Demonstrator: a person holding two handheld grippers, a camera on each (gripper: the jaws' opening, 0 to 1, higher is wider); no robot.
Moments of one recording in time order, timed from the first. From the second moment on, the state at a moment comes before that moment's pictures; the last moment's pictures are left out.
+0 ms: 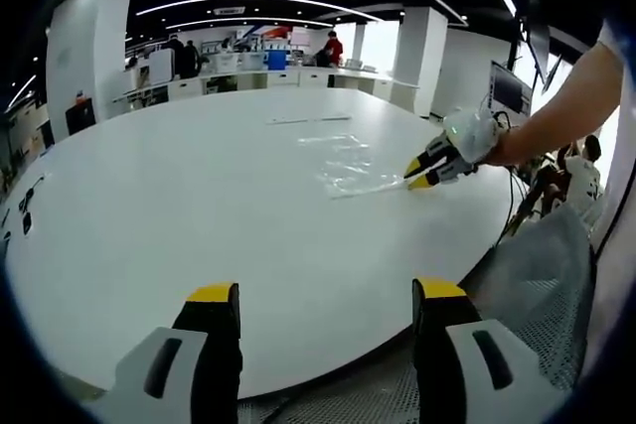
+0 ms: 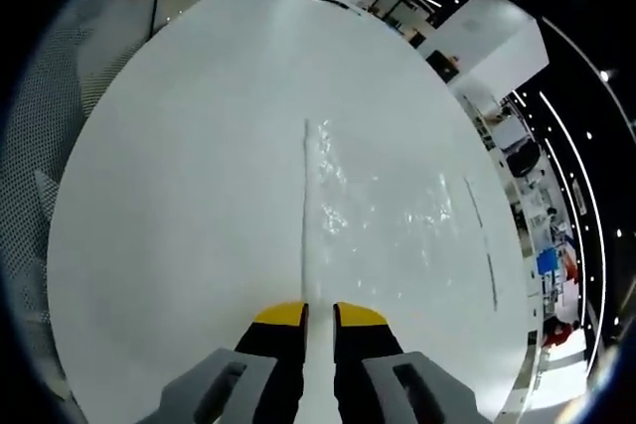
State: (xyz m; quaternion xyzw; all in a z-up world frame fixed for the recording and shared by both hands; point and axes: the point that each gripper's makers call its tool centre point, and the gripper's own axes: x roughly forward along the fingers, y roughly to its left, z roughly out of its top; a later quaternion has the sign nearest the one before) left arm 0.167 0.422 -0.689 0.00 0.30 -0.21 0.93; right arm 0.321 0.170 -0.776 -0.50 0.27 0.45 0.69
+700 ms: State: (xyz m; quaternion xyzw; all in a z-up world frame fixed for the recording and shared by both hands) left arm 0.168 0.423 -0.692 0.00 0.30 -0.21 0.93; right arm 0.325 0.172 -0.772 -0.50 0.26 0.45 0.69
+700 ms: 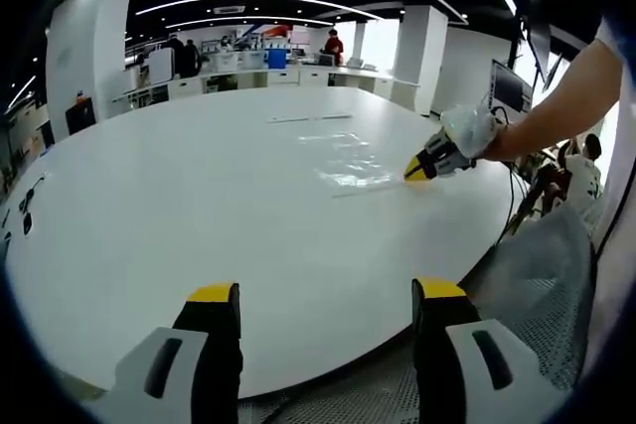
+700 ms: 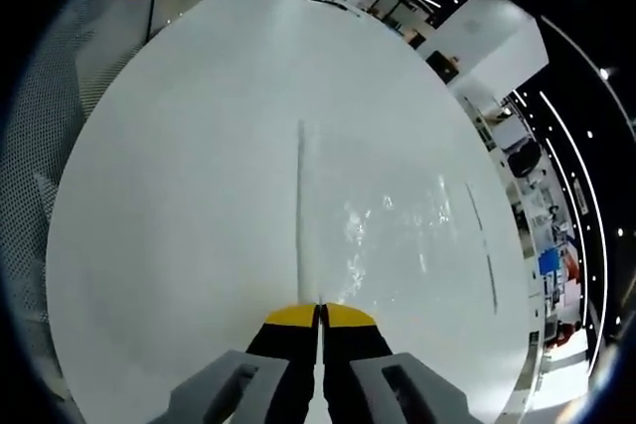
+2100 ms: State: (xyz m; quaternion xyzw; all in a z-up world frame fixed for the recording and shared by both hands) left arm 0.162 0.414 -0.675 -0.02 0.31 -0.23 0.92; right arm 0.316 0.186 -0.656 -0.53 0.14 0.47 0.70
